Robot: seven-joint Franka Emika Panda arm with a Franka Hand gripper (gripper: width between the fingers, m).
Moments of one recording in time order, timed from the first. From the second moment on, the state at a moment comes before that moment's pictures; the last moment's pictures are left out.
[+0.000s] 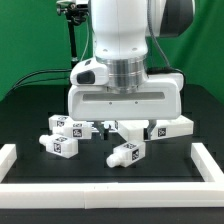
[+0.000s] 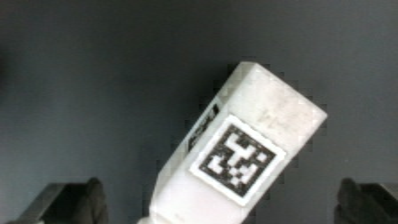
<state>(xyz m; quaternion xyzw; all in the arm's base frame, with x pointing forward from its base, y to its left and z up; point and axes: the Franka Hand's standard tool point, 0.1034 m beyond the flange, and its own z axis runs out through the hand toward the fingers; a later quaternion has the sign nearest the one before) 0.527 0.007 0.041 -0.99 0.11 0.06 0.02</state>
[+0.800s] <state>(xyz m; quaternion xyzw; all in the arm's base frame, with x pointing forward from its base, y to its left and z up) 0.528 0.016 0.012 -0.98 0.19 0.04 0.02</state>
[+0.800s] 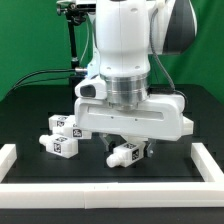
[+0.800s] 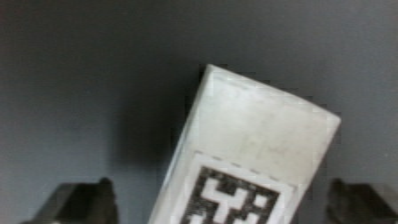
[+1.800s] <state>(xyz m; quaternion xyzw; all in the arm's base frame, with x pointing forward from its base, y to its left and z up) 0.551 -0.032 0.046 -0.98 0.21 0.05 0.01</state>
